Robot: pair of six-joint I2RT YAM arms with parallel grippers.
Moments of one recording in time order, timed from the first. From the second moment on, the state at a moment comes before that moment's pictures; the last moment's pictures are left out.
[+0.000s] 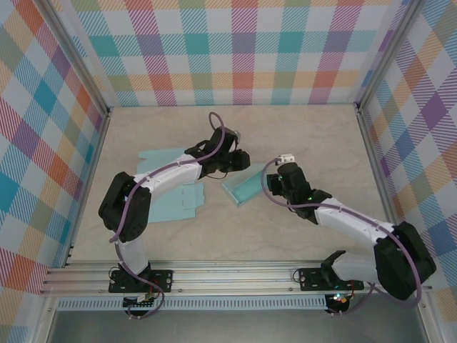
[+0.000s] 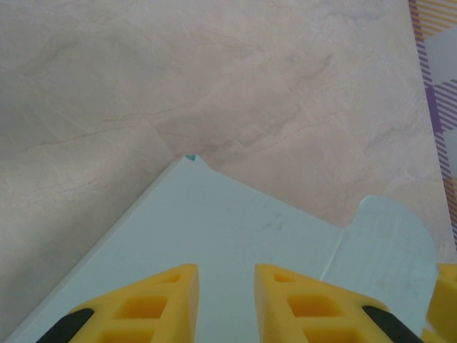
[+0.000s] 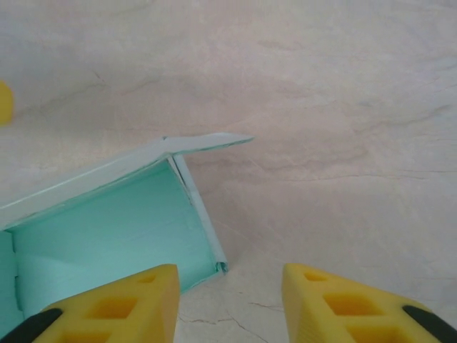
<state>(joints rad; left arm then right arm) -0.68 1.81 1.36 -0.32 0.16 -0.68 0.62 1.20 0.63 -0.08 0.31 0.29</state>
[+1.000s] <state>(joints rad) -0.74 1.89 1.27 -0.27 0.16 -0.58 0.62 1.03 0.84 -0.57 0.45 0.55</state>
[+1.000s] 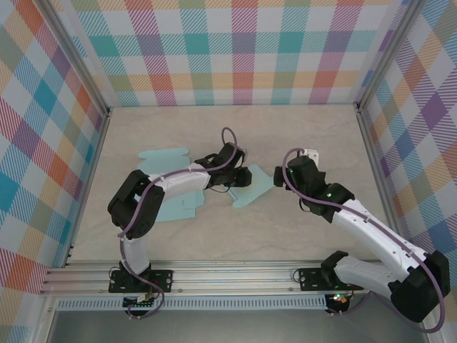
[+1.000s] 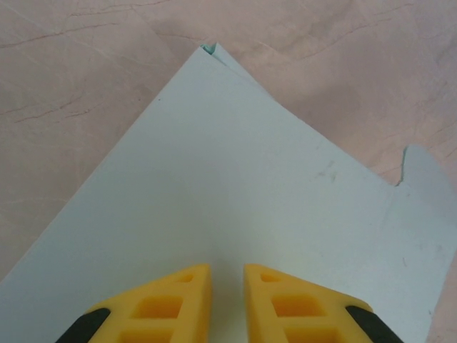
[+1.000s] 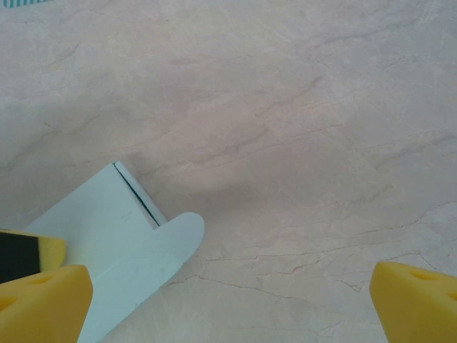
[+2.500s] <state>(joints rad) -0.75 1.73 1.19 -0.46 -0.23 -0.55 0.30 1.56 0.97 -0.52 -0.25 0.49</state>
